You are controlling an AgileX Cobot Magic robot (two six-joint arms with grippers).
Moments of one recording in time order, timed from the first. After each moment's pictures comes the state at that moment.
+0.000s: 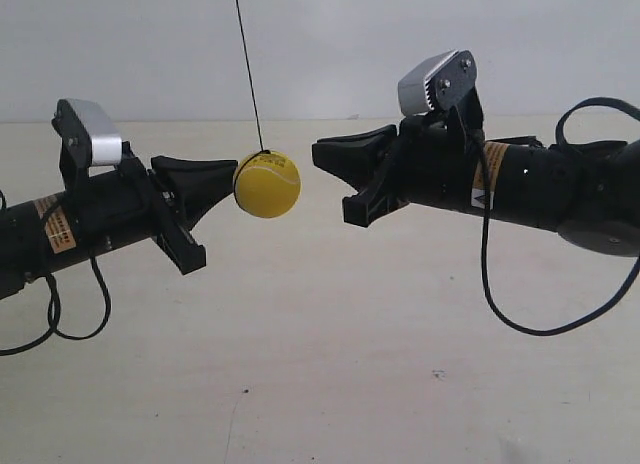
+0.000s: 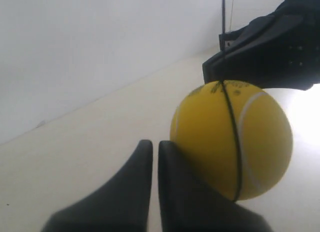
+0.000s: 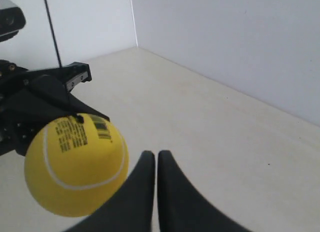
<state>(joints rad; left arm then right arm) -0.16 1.89 -0.64 0.83 -1.21 -0.25 0.36 1.82 -0.83 -0.90 -0.98 0.61</state>
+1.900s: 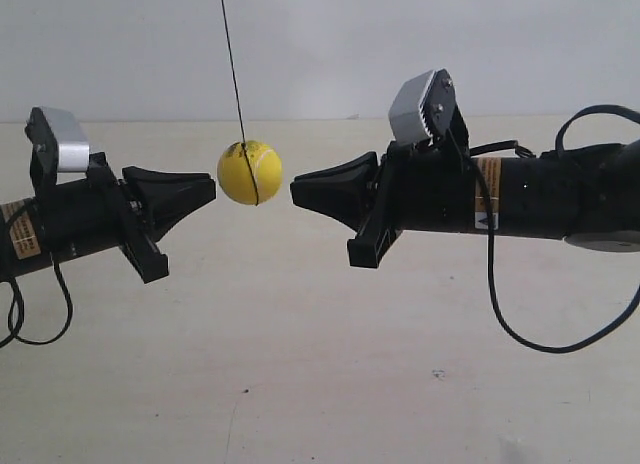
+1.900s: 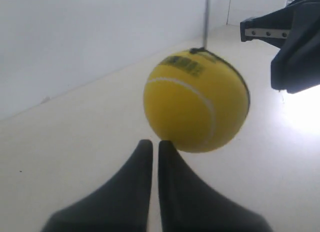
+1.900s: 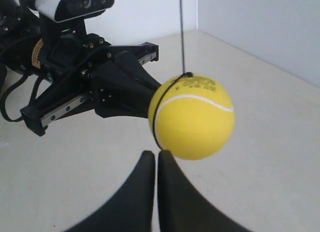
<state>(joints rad) -0.04 1.89 -0.64 0.99 -1.21 -0.31 0.36 1.82 -0.83 -1.13 -1.06 0.70</state>
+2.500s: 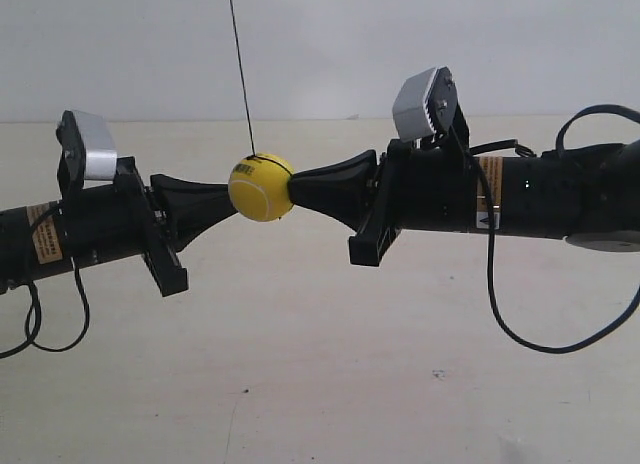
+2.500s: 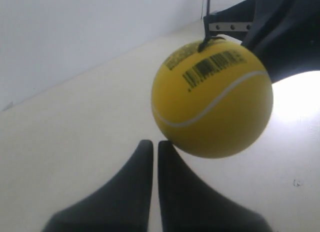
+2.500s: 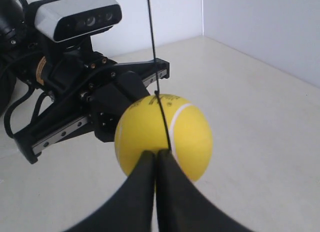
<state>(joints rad) -0.11 1.89 -0.65 1.02 -1.19 -0.33 0.36 1.82 -0.83 -1.13 -1.09 0.72</state>
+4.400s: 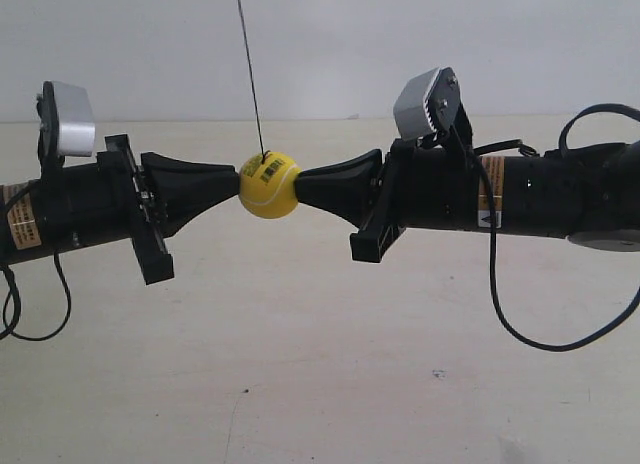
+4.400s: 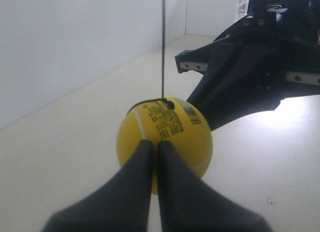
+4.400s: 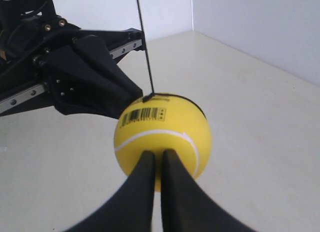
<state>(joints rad) -0.11 1.78 -0.65 1.09 -1.20 -0.43 0.36 1.82 -0.83 -1.12 -1.06 0.72</state>
